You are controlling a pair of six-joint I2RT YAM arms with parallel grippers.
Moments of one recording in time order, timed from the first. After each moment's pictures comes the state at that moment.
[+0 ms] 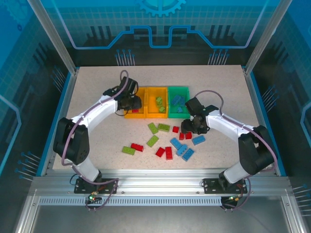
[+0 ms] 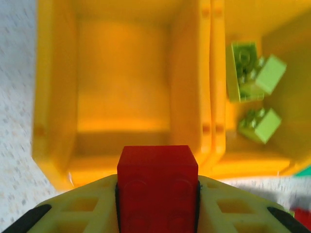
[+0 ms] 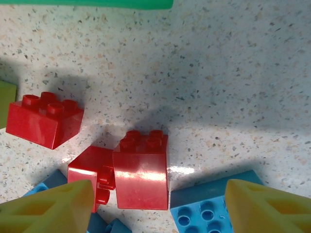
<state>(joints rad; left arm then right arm) -0.35 1.69 1.32 -0.64 -0.03 -0.48 0.47 1.54 0.98 -0.78 0.02 0.47</state>
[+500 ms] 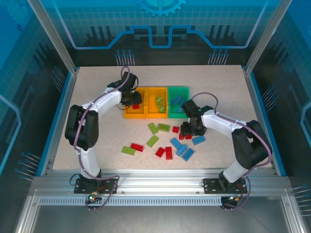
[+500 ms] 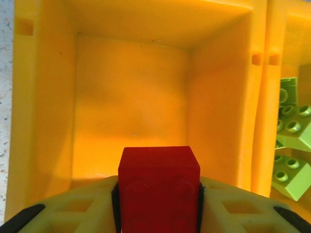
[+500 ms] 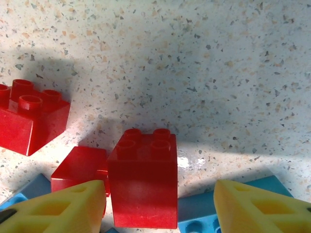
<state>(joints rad) -0.29 1.90 1.46 -0.65 0.03 -0.48 0.49 1.61 0.98 -0.77 0.03 0.48</state>
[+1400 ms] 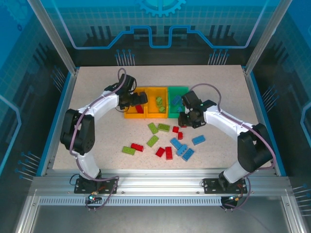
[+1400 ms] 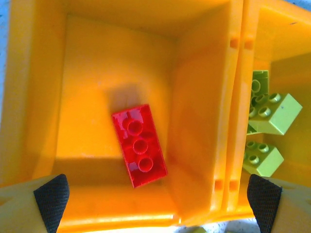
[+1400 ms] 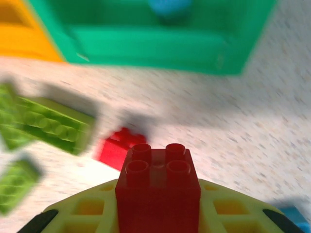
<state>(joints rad) -0.29 1.79 1.33 -0.58 0.08 -0.57 0.50 1.57 1.12 -0.72 -0.06 0.48</state>
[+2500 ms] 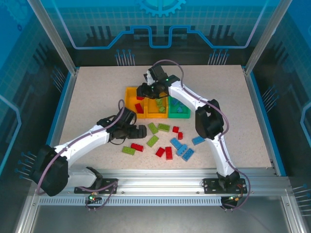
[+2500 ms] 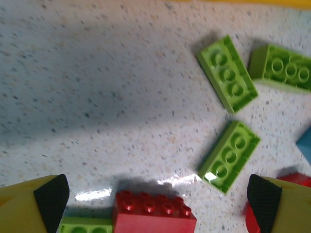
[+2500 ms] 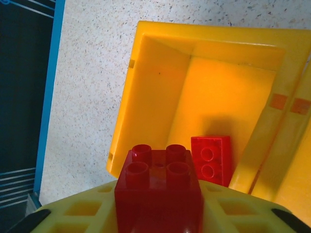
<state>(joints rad) -0.56 1.28 0.79 -0.61 0.02 -0.61 0.59 2.35 2.14 -0.66 -0.44 0.60</state>
